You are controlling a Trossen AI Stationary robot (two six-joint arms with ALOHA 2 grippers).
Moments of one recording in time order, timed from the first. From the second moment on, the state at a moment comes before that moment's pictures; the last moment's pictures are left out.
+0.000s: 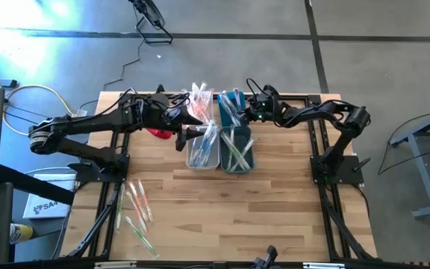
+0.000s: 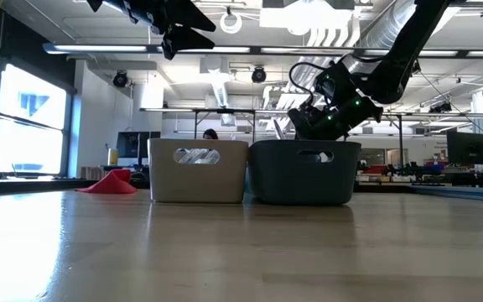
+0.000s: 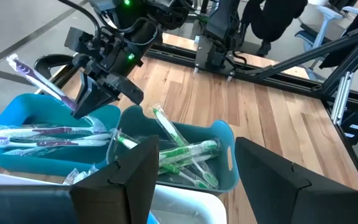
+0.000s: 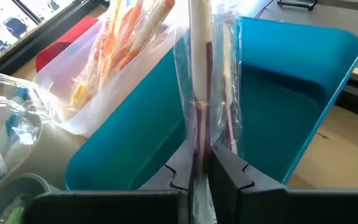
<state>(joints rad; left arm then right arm) 0.28 1.15 0.99 -0.18 0.19 -0.11 -0.65 1.72 0.73 0.46 -0.16 0.36</state>
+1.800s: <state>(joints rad) 0.28 1.15 0.99 -0.22 0.16 -0.08 -0.54 1.50 0.73 0.49 -0.42 0.26</state>
